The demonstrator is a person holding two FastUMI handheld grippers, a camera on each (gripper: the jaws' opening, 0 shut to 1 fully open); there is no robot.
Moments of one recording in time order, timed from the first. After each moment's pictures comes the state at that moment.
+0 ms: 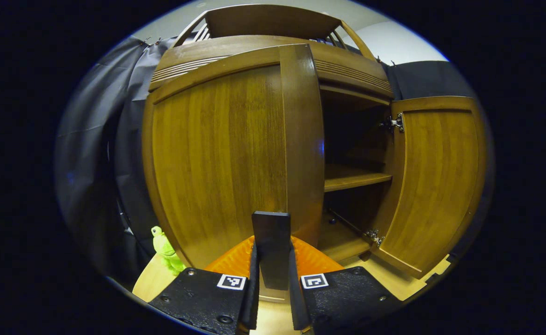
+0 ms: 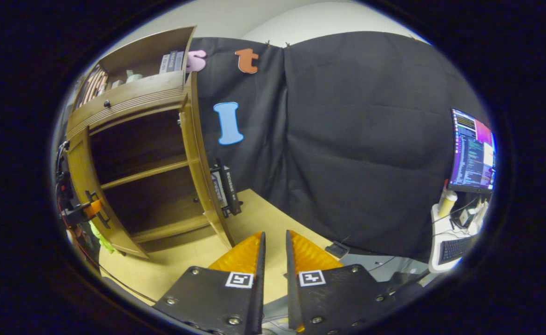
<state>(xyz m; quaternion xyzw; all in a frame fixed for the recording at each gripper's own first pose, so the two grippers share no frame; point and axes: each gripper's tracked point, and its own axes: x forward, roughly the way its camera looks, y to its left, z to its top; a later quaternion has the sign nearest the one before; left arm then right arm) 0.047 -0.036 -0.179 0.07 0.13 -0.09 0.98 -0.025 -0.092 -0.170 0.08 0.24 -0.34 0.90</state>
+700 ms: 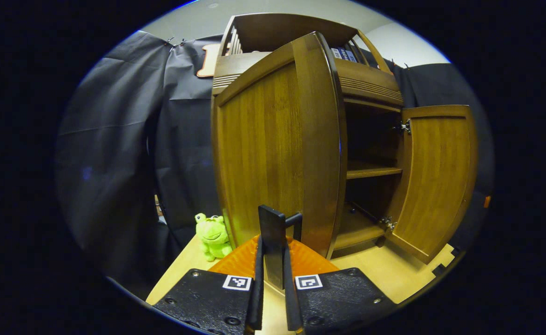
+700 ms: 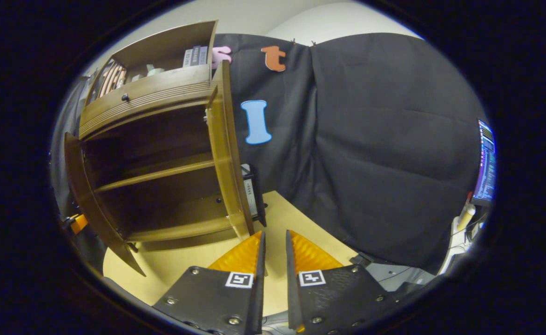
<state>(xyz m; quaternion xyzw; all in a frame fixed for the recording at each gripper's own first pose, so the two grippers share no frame) -0.032 0.059 -0.163 0.07 0.13 -0.02 0.99 0.044 -0.071 -0.182 0.07 0.25 -0.26 0.93</state>
